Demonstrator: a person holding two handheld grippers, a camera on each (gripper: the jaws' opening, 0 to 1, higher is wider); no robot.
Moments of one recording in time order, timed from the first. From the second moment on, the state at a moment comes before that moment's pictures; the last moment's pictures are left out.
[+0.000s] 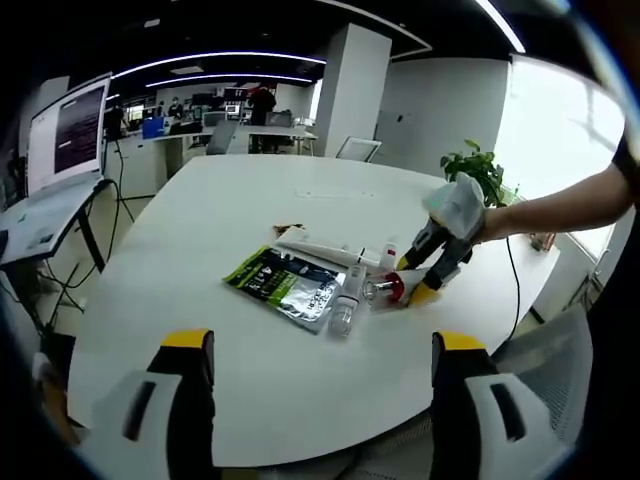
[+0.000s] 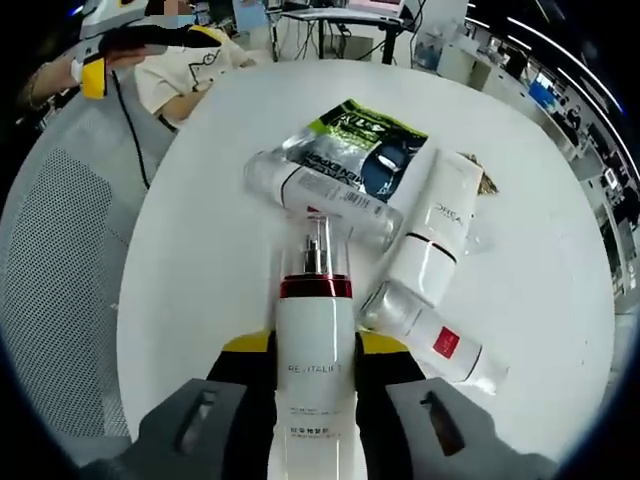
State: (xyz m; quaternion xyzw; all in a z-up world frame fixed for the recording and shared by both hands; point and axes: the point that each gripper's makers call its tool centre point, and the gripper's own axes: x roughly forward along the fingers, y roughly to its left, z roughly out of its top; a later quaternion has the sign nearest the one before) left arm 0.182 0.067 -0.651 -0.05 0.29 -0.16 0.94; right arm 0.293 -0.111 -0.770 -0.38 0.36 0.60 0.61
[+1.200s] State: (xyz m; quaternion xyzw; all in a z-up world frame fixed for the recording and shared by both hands) left arm 0.183 0.067 -0.653 -0.03 0.28 -0.16 0.94; right arm 0.283 -0.127 -0.740 -0.27 0.31 0.53 0.74
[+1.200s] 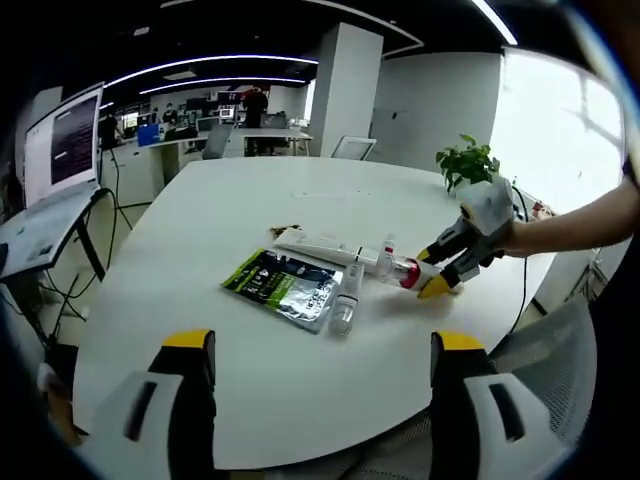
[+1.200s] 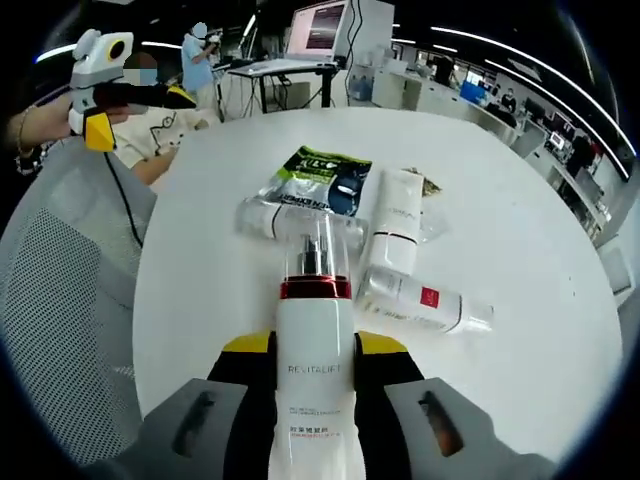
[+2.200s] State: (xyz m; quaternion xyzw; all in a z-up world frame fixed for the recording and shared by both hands) left arm 0.200 0.011 -0.630 -0.06 0.27 -0.22 0.94; right arm 0.250 -0.105 -0.676 -0.16 0.24 0.49 0.82
